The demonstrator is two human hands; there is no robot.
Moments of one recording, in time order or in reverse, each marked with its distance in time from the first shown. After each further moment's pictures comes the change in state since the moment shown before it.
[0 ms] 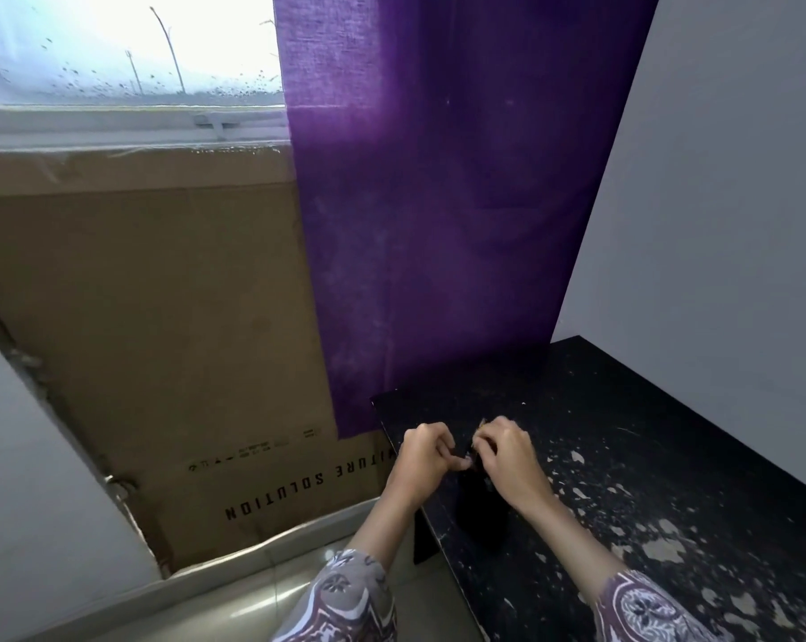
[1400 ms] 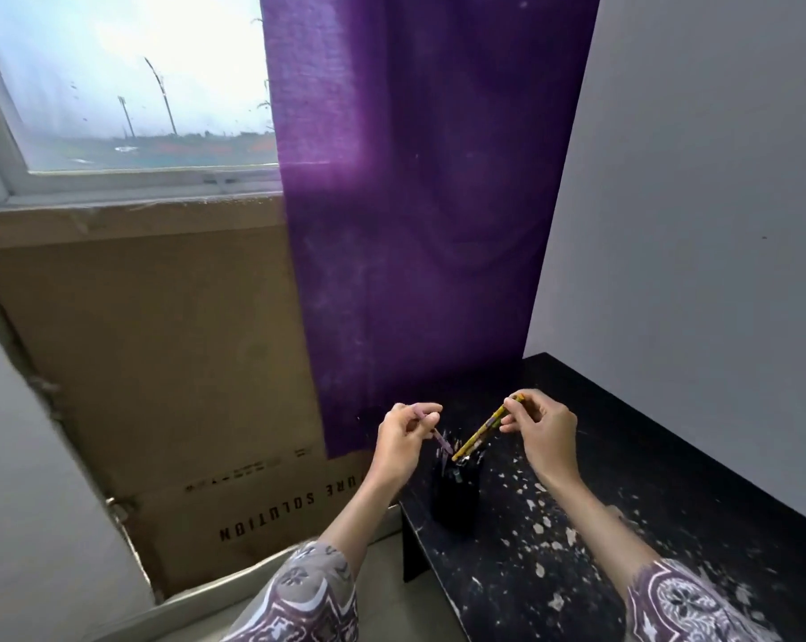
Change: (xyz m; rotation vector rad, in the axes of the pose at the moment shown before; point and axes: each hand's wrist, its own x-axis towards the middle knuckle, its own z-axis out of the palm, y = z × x) left_hand -0.061 0.075 -0.030 -0.345 0.196 0.096; right_hand -0.046 -0.017 -0.103 0.517 0.381 0.066
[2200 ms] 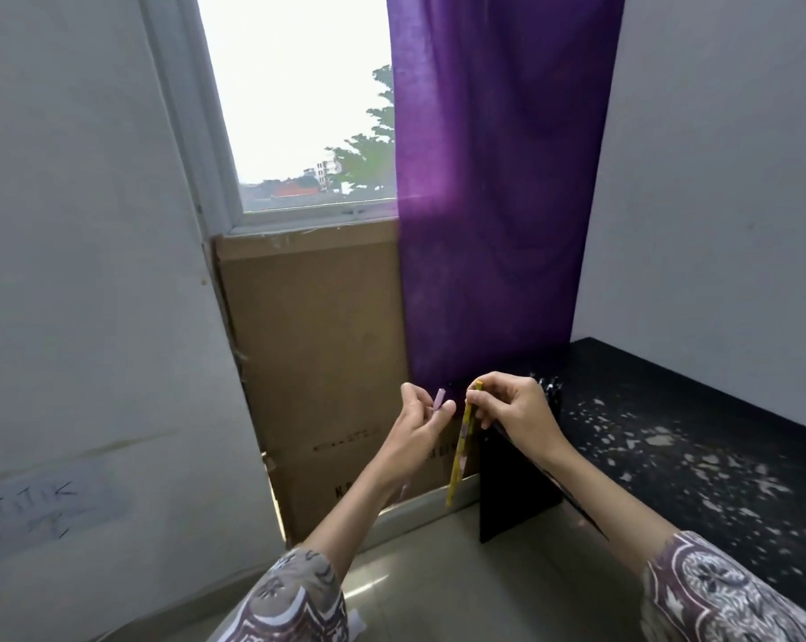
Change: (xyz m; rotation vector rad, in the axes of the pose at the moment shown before) left_hand -0.270 0.074 -0.226 0.053 -0.161 0.081; right_hand -0.264 -0.224 0.073 0.167 -0.351 -0.177
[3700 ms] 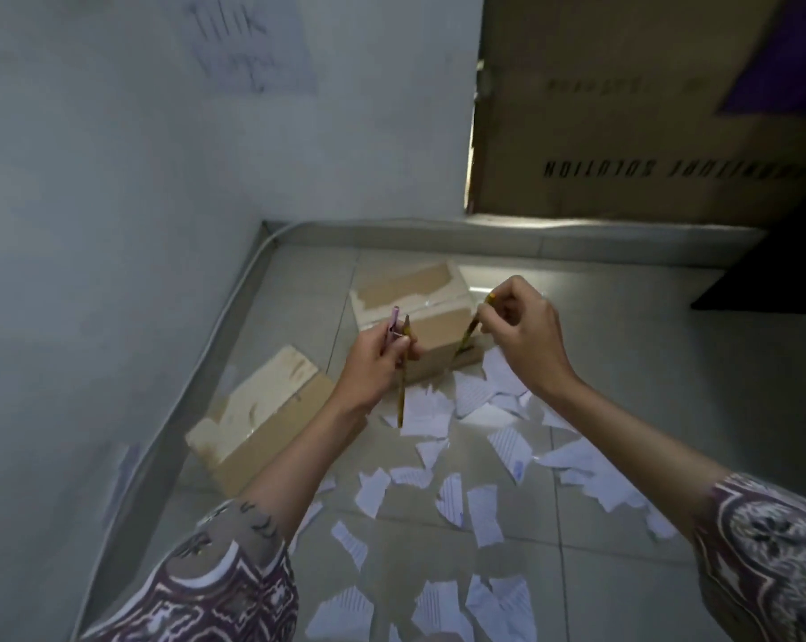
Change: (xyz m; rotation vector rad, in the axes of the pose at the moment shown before) left_hand -0.318 -0.450 -0.077 -0.063 0.567 -0.577; right_hand -0.251 0.270 0.378 0.053 -0.447 0.214
